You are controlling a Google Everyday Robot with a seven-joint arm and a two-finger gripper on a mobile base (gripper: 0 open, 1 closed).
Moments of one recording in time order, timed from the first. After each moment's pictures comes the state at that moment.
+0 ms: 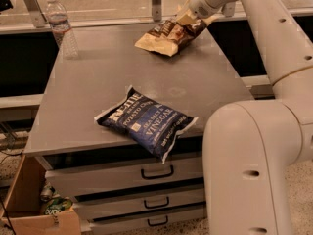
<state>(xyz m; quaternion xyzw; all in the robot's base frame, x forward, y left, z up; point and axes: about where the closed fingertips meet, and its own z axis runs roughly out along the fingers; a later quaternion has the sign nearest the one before) 0.843 -0.103 0.945 -0.58 0.69 -0.03 0.43</state>
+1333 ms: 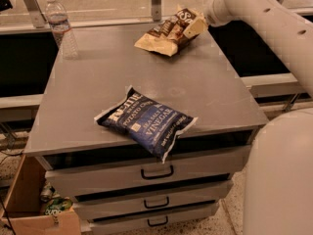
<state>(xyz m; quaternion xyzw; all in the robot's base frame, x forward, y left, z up) 0.859 -0.174 0.946 -0.39 0.76 -0.11 0.50</state>
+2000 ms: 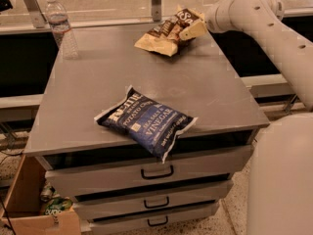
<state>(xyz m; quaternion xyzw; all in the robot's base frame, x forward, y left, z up) 0.881 -0.176 0.929 -0.33 0.76 -0.04 0.56</state>
